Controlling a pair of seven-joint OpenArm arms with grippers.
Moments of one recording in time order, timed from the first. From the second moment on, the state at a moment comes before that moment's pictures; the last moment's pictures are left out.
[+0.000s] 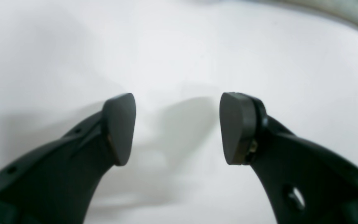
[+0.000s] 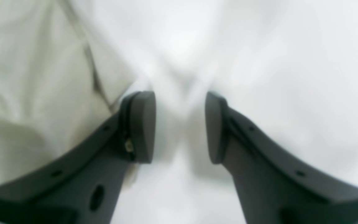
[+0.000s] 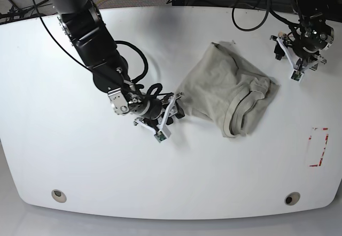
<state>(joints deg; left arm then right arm) 11.7 -12.3 -29.0 98.3 -3.5 -43.1 52.4 24.5 9.7 -33.2 58.4 30.6 16.9 -30.2</state>
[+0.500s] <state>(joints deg) -6.3 -13.4 -20.7 79.2 -4.2 -42.8 50.9 18.9 8.8 -33.0 61.9 26.8 19.6 -28.4</state>
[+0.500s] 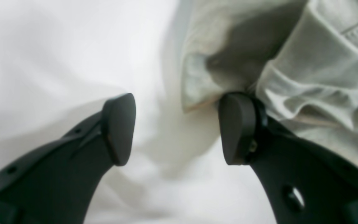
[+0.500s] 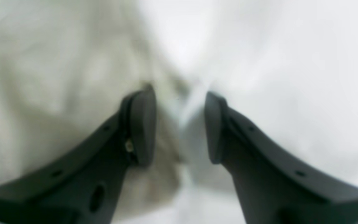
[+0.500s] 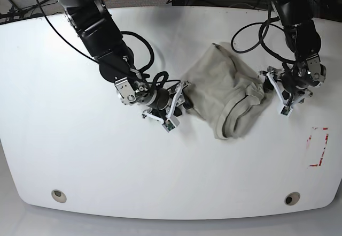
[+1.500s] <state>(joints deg) -6.1 -16.8 -10.7 95.3 -4.0 -42.8 52.3 1.7 15.9 -23.1 89.9 26.1 25.1 -40.0</state>
